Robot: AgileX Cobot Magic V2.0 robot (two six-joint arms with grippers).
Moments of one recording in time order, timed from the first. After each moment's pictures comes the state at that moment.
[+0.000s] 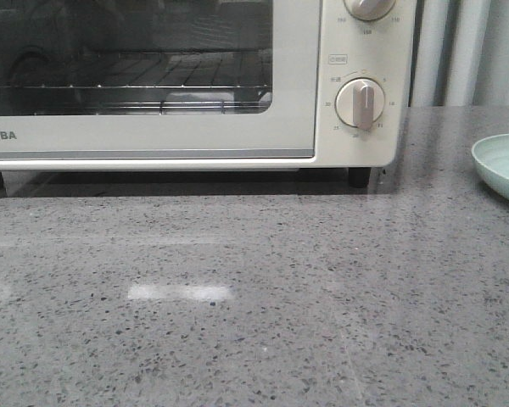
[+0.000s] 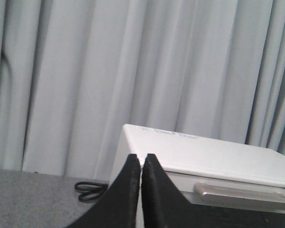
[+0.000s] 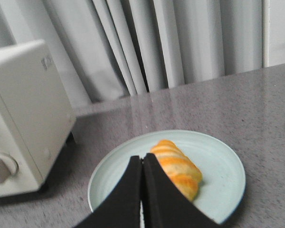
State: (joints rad) left arm -0.03 0.14 -0.50 -0.42 0.28 0.26; right arm -0.06 0.01 -0.32 0.05 0.46 0.10
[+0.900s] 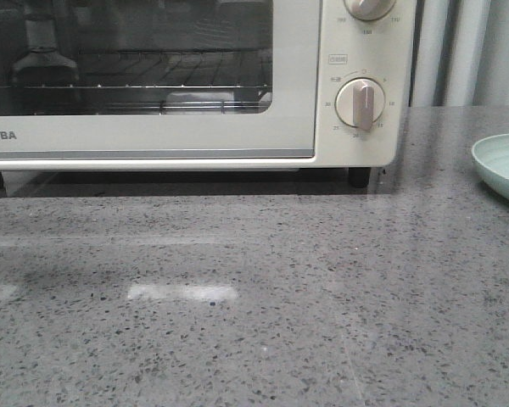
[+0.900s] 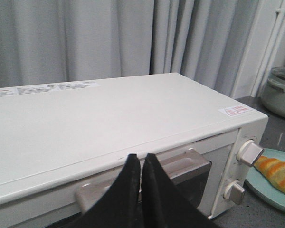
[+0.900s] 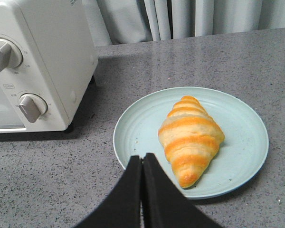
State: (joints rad) left arm -0.46 0.79 -0.75 -0.94 0.20 0.94; right arm -0.06 0.12 -0.48 0.22 0.71 -0.10
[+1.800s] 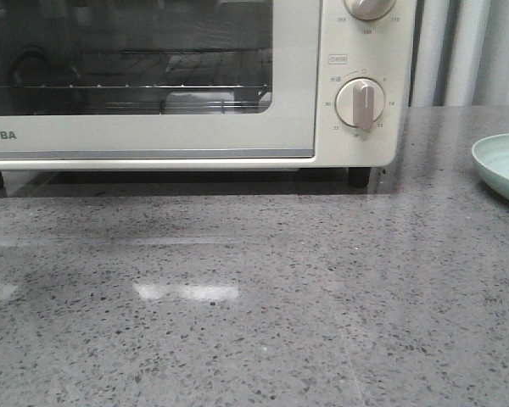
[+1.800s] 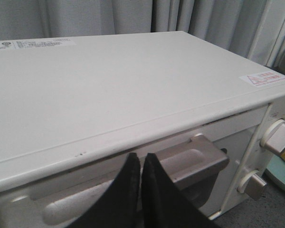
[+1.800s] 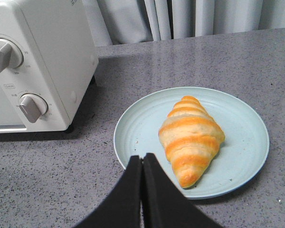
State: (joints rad) left arm -0.67 1.05 -0.76 -0.99 -0.07 0.96; right arm -0.06 0.12 -0.48 0.22 0.71 -0.10
